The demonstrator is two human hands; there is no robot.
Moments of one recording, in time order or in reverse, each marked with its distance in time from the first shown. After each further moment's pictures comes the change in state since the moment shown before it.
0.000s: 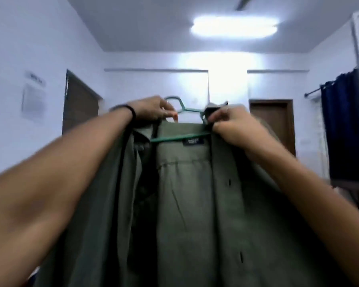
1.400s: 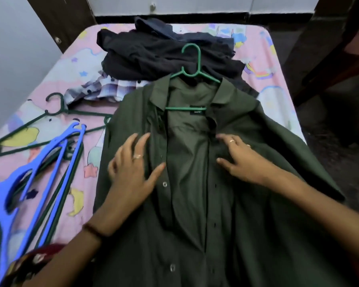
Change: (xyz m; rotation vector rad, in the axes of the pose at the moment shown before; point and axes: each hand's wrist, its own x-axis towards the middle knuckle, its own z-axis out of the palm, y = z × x) left_hand -0.366 -0.103 0.511 -0.126 -0.293 -0.756; right_hand -0.351 0.320 0.336 -0.071 -1.214 0.452
